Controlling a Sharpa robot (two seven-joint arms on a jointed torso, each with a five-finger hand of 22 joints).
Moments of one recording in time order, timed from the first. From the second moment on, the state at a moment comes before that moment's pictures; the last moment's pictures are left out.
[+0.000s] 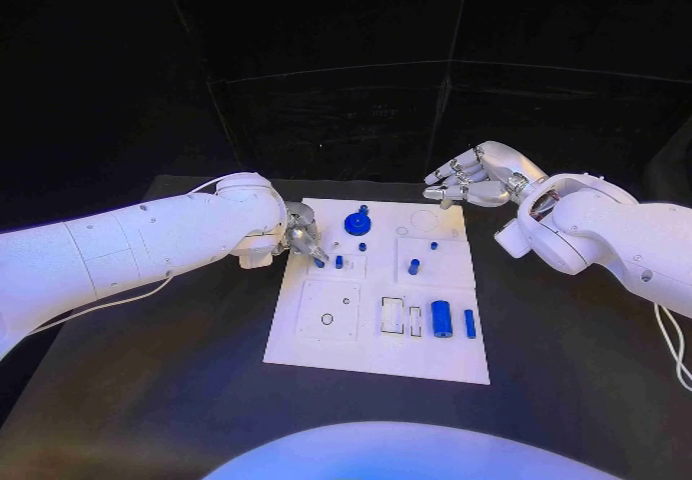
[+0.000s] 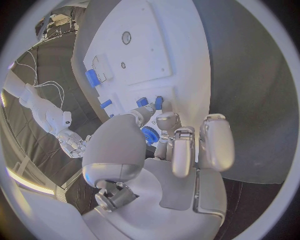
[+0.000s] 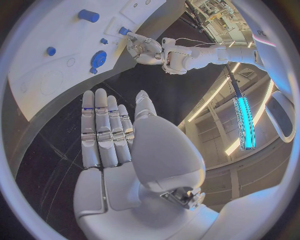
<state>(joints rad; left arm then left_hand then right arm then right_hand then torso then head) 1.22 -0.71 -0.04 1.32 -1.12 0.21 -0.53 1.11 -0.08 0.52 0.12 0.05 0.90 0.04 0.68 0.54 1.27 -0.03 1.10 0.93 1.47 -0.08 1.57 1.31 0.07 1.46 0.03 1.33 1.26 1.24 -0.77 -0.01 1.42 -0.87 -0.28 0.12 1.47 0.06 -0.27 0.20 0.26 0.98 0.20 0.08 0.07 1.19 0.13 0.16 0.14 1.28 0.07 0.11 0.35 0.18 0.98 0.17 0.46 0.24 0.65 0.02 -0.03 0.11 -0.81</state>
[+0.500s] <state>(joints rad) 1.22 -0.70 -0.04 1.30 -1.12 0.22 -0.54 1.05 -0.08 0.44 0.18 0.05 0.91 0.04 0.68 0.54 1.27 -0.03 1.11 0.94 1.47 -0.08 1.57 1.31 0.07 1.46 0.03 1.33 1.26 1.24 -0.77 -0.01 1.42 -0.87 -0.28 0.12 1.47 0.06 -0.27 0.20 0.26 0.98 0.20 0.08 0.07 1.19 0.13 0.16 0.14 1.28 0.07 0.11 0.35 0.18 0.98 0.17 0.46 0.24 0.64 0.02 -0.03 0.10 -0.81</state>
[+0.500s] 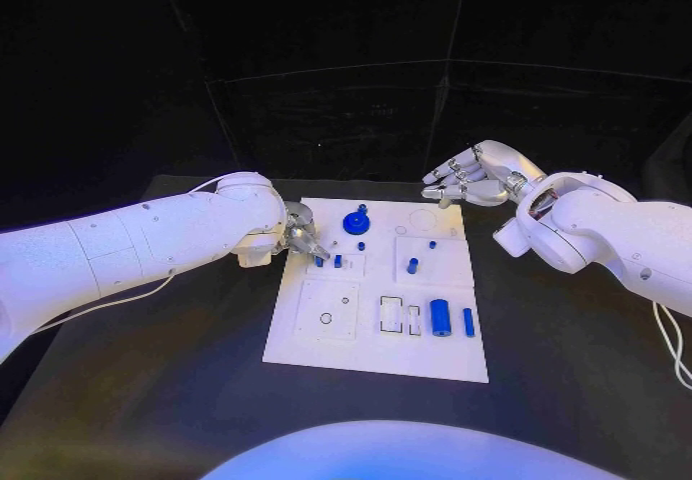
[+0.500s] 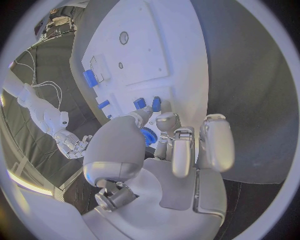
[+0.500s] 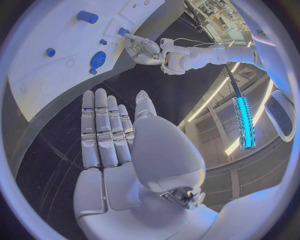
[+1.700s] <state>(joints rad) 1.21 -0.75 -0.05 1.32 -0.99 0.01 -0.45 1.04 -0.11 0.18 0.25 0.05 0.83 0.07 0.64 0.51 1.15 0.00 0.98 0.77 1.47 -0.07 1.56 1.31 0.07 1.44 0.03 1.26 1.19 1.24 -0.77 -0.01 1.42 -0.87 -0.27 0.13 1.47 0.06 -0.27 0.20 0.26 0.98 0.20 0.08 0.07 1.19 0.12 0.16 0.14 1.27 0.07 0.11 0.35 0.18 0.98 0.17 0.46 0.24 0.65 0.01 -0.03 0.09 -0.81</state>
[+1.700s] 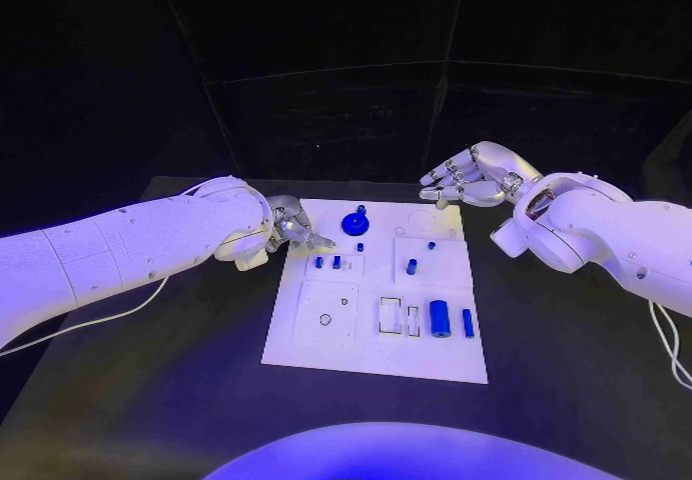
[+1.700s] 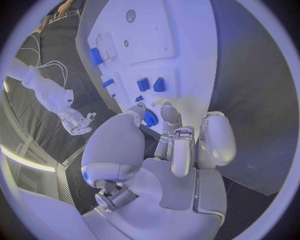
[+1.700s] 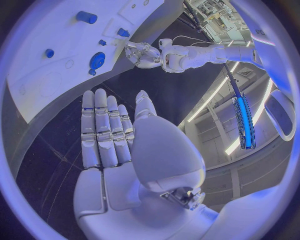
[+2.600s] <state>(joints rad) 1.21 -0.60 -0.09 1.24 -1.16 -0.12 0.01 1.44 -0.11 0.26 0.05 0.05 0.82 0.17 0.34 0.21 0.84 0.11 0.45 0.27 1.35 0.02 1.10 1.01 0.17 1.25 0.12 0.66 0.59 1.24 -0.77 -0.01 1.41 -0.87 -0.27 0.13 1.47 0.06 -0.27 0.20 0.26 0.98 0.20 0.08 0.07 1.19 0.12 0.16 0.14 1.27 0.07 0.11 0.35 0.18 0.98 0.18 0.46 0.24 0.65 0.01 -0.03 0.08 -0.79</state>
